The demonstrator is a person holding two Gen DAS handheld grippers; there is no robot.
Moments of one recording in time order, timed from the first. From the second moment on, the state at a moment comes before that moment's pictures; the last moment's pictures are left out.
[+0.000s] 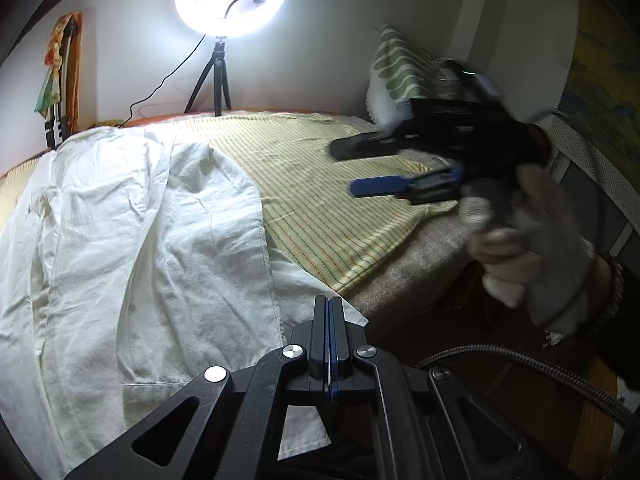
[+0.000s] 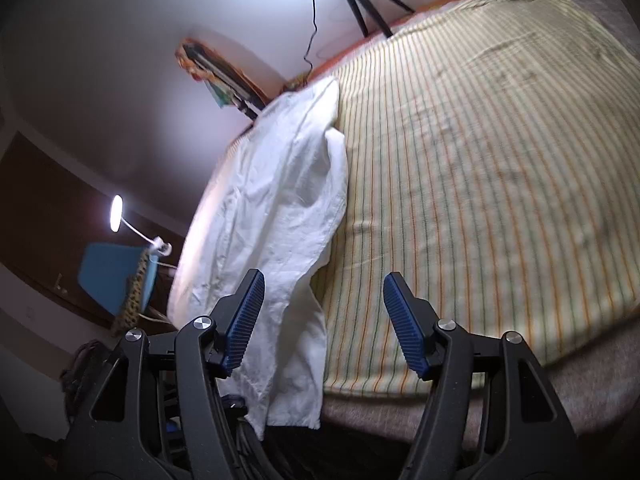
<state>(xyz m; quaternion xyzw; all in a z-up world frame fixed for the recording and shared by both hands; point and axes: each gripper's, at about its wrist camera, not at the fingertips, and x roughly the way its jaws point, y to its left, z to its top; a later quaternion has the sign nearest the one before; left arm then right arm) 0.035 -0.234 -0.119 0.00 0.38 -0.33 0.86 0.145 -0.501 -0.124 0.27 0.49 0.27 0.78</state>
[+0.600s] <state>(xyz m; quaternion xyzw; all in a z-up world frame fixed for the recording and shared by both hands) 0.030 -0.307 -0.147 0.20 0.40 -0.28 0.85 0.108 -0.538 -0.138 0.32 0.49 0.24 0.78</state>
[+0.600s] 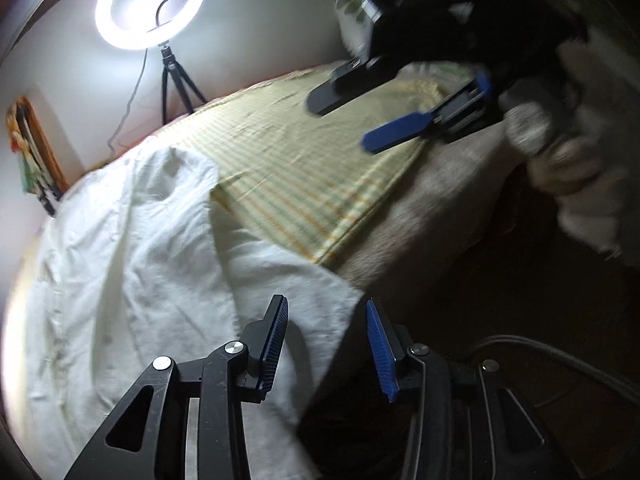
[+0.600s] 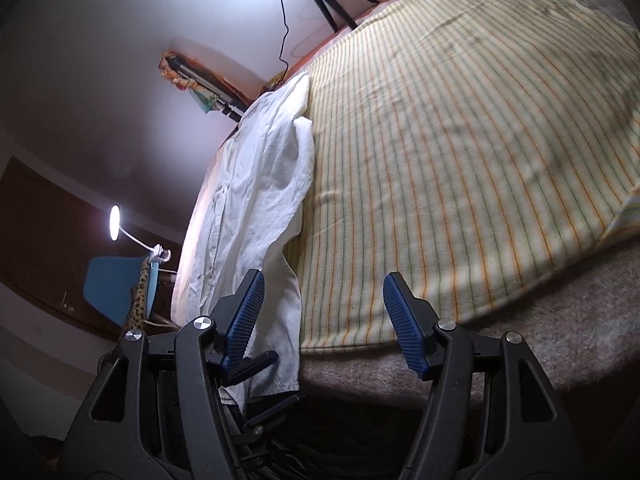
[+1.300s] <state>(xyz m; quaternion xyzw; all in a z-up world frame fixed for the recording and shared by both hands) 0.034 -0.217 -0.100 -0.05 0.40 -0.28 0.87 0.155 -0.490 -0.158 0.36 0.49 0.28 0.74</state>
